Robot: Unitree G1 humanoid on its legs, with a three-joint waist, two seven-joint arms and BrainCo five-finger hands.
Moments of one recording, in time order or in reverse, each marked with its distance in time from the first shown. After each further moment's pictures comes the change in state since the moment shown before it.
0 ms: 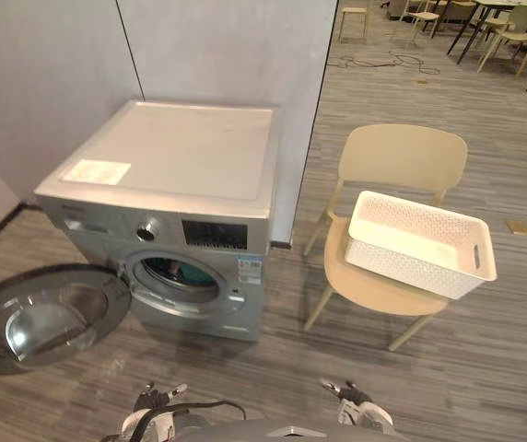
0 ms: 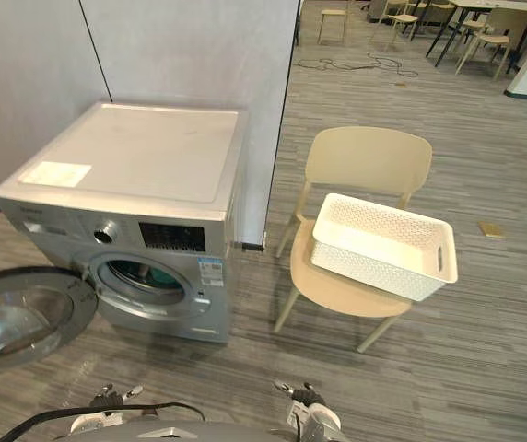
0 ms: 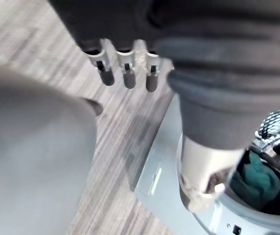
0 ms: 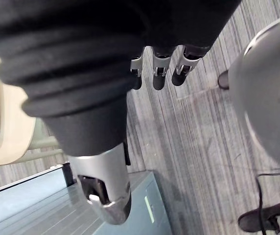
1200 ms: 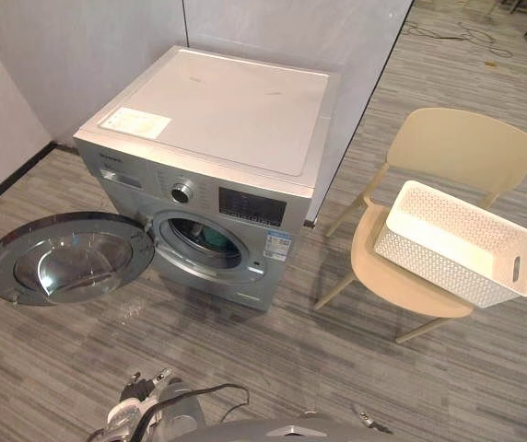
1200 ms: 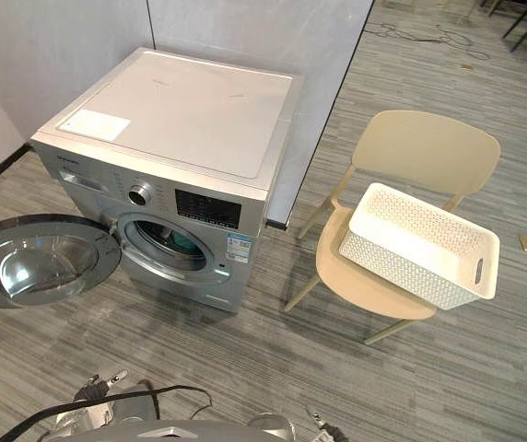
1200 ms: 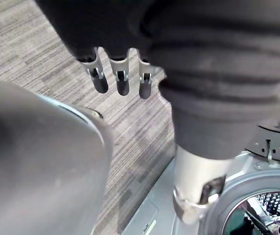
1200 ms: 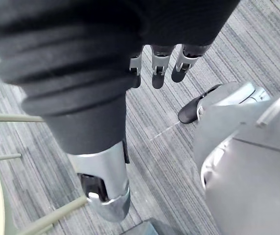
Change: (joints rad) left arm -0.052 0.059 0.126 0.048 -0.106 0.005 -0.051; right arm 0.066 -0.016 -0.402 0.089 0.079 -0.009 0.034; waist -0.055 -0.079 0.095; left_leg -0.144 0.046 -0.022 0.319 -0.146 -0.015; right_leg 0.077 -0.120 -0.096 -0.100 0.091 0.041
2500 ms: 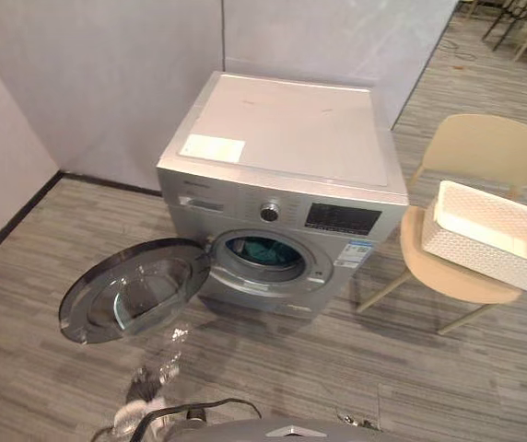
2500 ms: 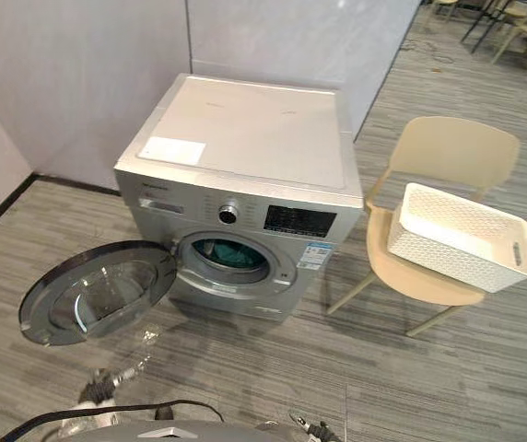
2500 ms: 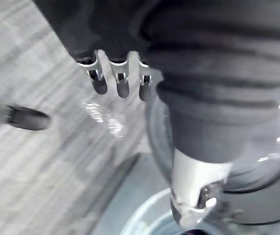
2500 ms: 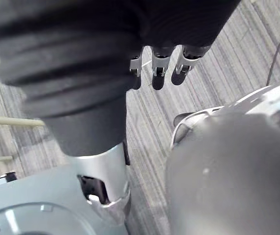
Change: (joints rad) left arm 0.176 -0.042 -0.125 -0.518 -0.115 -0.008 0.034; right arm 0.056 0.025 0.172 -0.059 -0.097 0.010 0.015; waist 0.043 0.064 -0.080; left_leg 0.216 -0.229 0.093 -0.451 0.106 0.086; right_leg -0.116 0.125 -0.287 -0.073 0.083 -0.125
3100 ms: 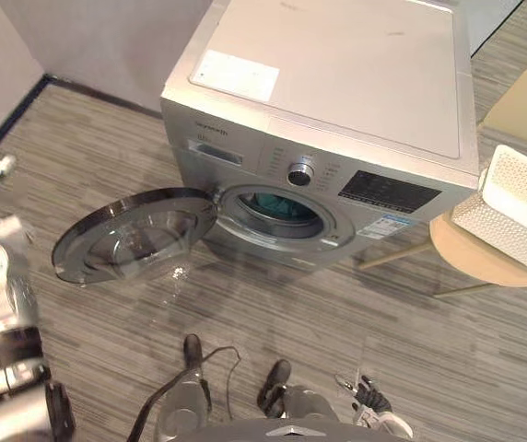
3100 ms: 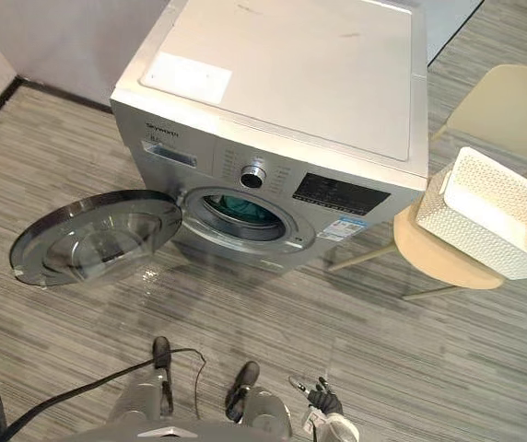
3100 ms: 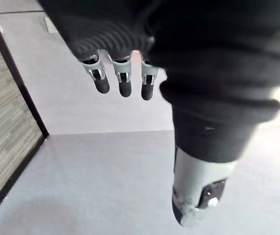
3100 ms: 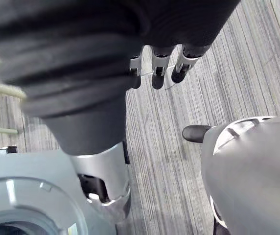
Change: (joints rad) left arm -0.591 0.536 0.287 -0.292 -0.062 -0.056 0.114; right arm 0.020 0.003 0.143 -0.269 0.040 -0.020 0.065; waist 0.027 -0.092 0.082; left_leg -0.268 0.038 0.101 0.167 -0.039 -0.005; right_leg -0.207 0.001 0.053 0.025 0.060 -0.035
